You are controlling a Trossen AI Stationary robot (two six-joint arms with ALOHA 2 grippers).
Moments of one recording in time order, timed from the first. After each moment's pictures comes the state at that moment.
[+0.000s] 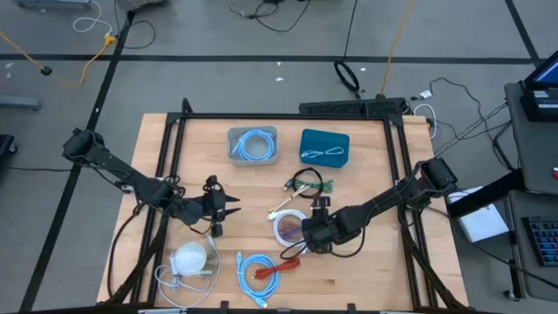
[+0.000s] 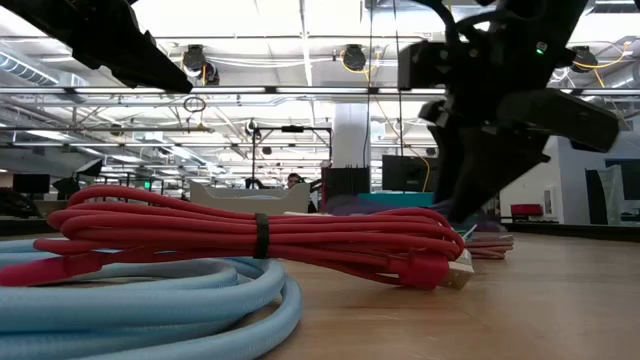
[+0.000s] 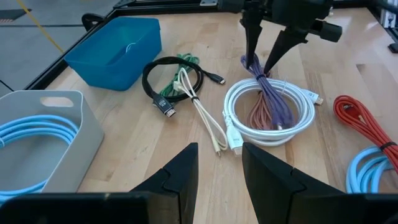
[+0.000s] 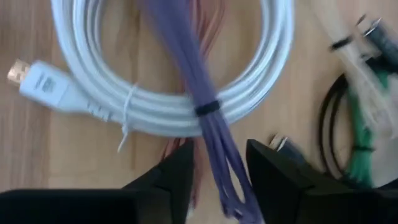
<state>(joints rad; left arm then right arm) -0.49 1.05 0.56 -0.09 -0.60 -0.28 0.42 1.80 1.13 -0.63 0.37 0.31</state>
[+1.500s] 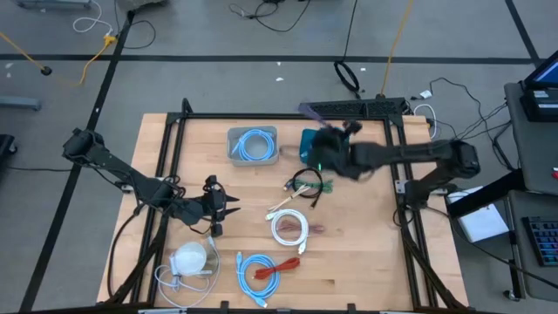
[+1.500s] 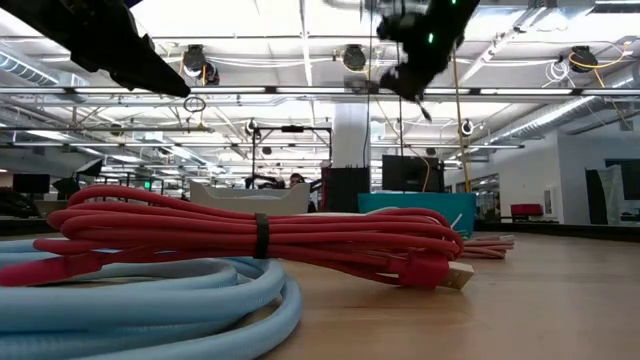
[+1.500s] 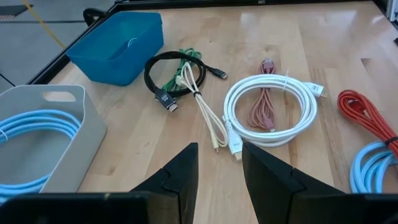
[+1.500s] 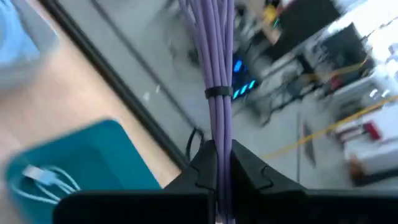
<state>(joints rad) -0.50 1.05 0.56 -0.11 -0.60 -0.30 -0.08 1.51 1.22 -0.73 1.13 0.15</state>
